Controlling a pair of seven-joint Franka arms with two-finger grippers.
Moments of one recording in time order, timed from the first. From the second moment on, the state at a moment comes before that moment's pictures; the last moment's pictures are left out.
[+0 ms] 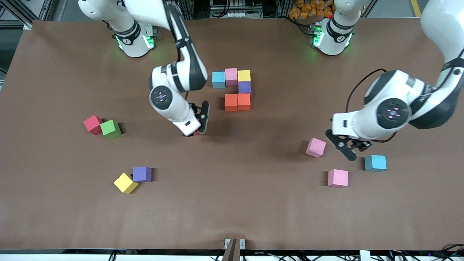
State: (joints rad) left arm 0.69 0.66 -1.16 -1.66 0.65 1.68 0.27; right arm 1.30 0.57 -0.78 -1.90 0.67 2.16 -1.27
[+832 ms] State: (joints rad) left arm 0.70 0.67 -1.11 -1.79 0.65 1.83 -0.13; right arm 1.49 0.57 -0.80 -2.04 0.75 2.29 -1.28
